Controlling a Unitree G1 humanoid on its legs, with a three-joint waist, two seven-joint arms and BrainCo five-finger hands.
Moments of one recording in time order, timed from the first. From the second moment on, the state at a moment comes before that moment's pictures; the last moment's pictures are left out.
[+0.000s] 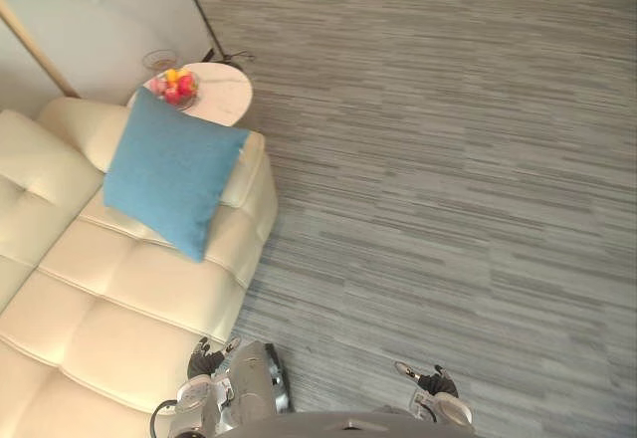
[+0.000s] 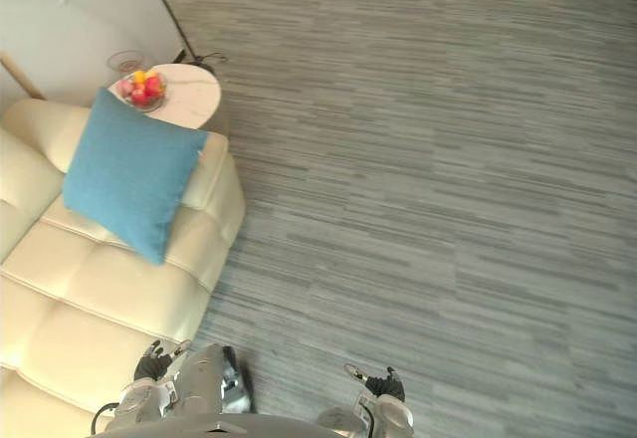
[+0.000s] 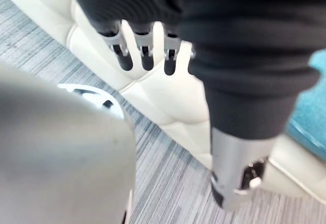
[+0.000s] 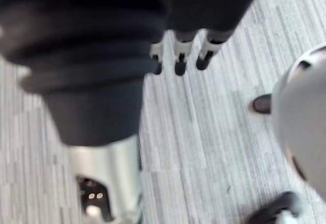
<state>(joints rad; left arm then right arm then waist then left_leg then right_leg) 0.07 -0.04 0.26 0.90 -0.09 -0.07 0.12 0.06 -0.03 -0.36 0.92 0.13 -0.05 -0.16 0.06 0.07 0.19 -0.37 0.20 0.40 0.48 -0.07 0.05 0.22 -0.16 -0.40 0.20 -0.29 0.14</state>
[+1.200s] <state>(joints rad) 0.09 -0.06 0.33 0.96 -0.13 -0.06 0.15 0.09 -0.03 -0.37 0.93 0.12 -0.04 -0.14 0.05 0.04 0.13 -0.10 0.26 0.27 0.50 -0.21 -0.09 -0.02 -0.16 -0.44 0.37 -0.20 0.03</state>
